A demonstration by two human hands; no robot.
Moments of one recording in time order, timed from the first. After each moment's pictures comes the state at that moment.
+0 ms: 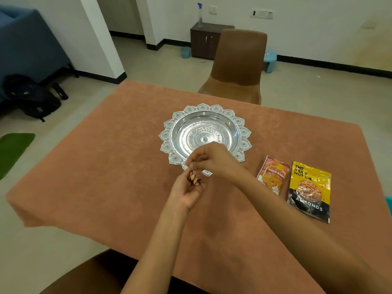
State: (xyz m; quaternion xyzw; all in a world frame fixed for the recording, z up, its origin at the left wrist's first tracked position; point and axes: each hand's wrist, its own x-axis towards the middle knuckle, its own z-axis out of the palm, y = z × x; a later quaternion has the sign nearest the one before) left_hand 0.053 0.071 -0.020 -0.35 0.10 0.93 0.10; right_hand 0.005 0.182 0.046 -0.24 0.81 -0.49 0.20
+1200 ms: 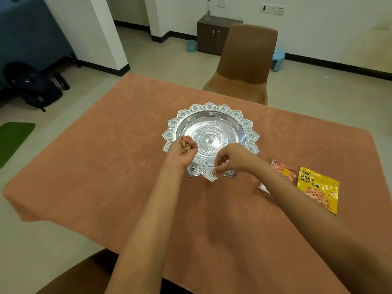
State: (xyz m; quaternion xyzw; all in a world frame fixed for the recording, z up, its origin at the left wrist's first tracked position) left_hand -0.047 0.017 -0.018 -0.32 0.05 0.95 0.03; right_hand -0.066 0.205 0.000 -0.29 0.89 -0.27 0.23
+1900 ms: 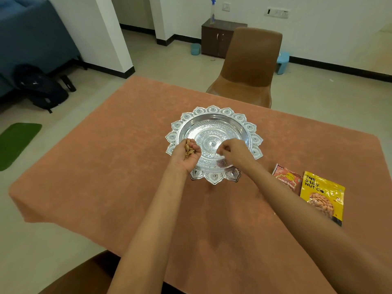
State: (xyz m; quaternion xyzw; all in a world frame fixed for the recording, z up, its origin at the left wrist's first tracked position) left_hand -0.041 0.020 -0.022 -0.31 0.08 0.95 0.04; right_hand -0.082 0.189 -0.019 -0.18 0.92 -0.33 0.11
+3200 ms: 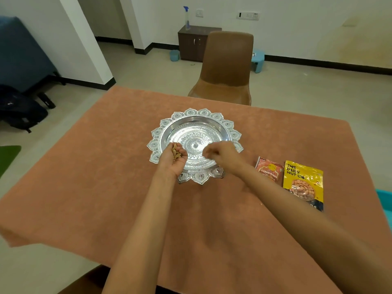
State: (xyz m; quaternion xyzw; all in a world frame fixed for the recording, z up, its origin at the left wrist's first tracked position) left_hand -0.042 0.028 -0.029 -0.30 0.14 0.94 0.02; right_hand -0.061 0.206 -0.014 -0.24 0.88 -0.41 0.08
